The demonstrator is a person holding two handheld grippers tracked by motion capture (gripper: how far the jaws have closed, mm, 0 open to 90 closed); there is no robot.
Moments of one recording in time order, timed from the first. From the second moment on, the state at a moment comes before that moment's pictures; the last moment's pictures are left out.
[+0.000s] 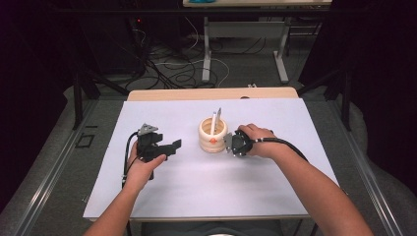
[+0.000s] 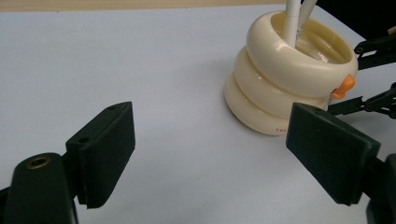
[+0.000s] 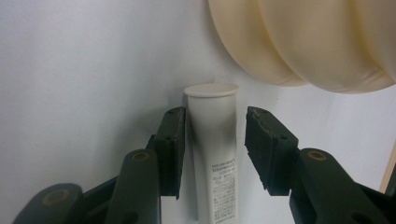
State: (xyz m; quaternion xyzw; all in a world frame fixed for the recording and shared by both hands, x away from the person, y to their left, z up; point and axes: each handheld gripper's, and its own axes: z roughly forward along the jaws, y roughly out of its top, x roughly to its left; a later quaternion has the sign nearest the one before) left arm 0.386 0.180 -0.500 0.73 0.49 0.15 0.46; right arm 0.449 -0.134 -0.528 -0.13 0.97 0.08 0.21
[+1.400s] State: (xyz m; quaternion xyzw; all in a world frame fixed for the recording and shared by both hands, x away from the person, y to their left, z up) left arm 0.387 0.180 -0.500 0.73 0.49 0.15 0.45; right arm 0.444 -0.131 -0.526 -0.14 0.97 0.05 0.21
